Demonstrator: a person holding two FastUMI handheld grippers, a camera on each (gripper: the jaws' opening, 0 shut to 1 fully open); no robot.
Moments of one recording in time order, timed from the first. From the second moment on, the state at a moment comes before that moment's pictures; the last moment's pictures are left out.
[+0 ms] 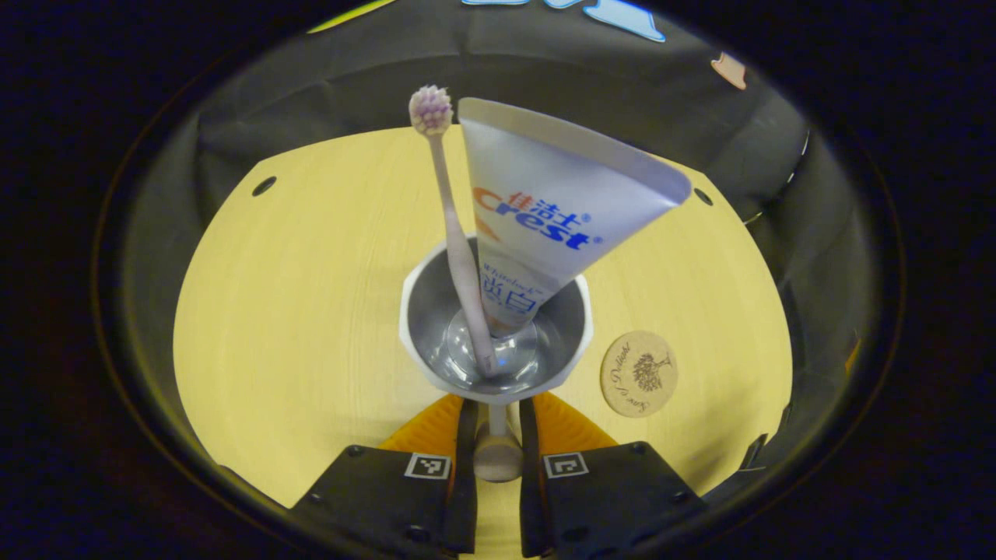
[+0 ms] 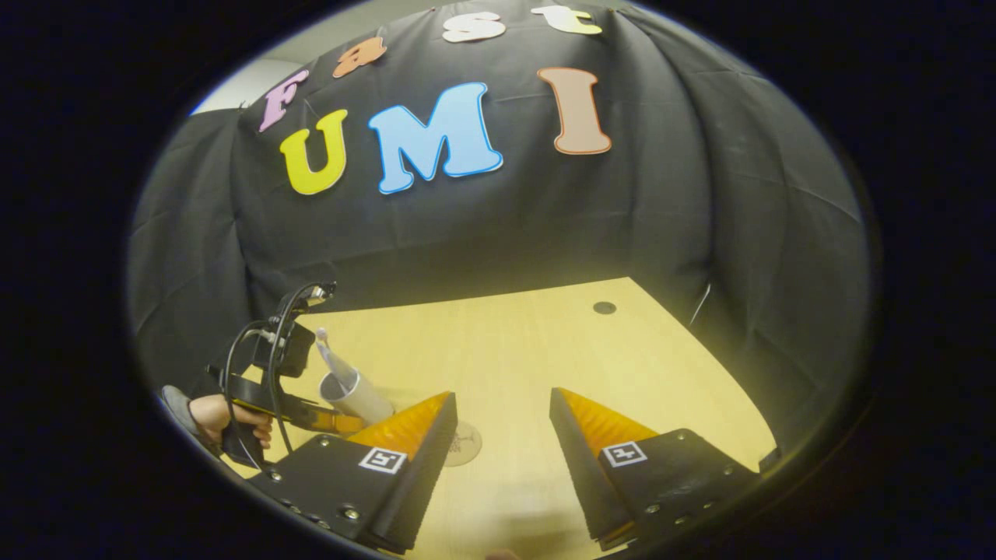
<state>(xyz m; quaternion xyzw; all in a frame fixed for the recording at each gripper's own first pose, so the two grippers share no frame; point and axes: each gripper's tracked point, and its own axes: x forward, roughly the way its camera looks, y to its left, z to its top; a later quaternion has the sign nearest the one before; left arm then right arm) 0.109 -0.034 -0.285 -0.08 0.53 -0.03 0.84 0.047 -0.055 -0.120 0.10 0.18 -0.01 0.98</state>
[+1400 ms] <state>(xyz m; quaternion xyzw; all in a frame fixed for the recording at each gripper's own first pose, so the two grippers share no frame) 0.084 -0.165 -0.282 0.00 0.58 -0.12 0.81 0.027 -0.095 -0.127 0.12 0.18 -0.02 0.98</state>
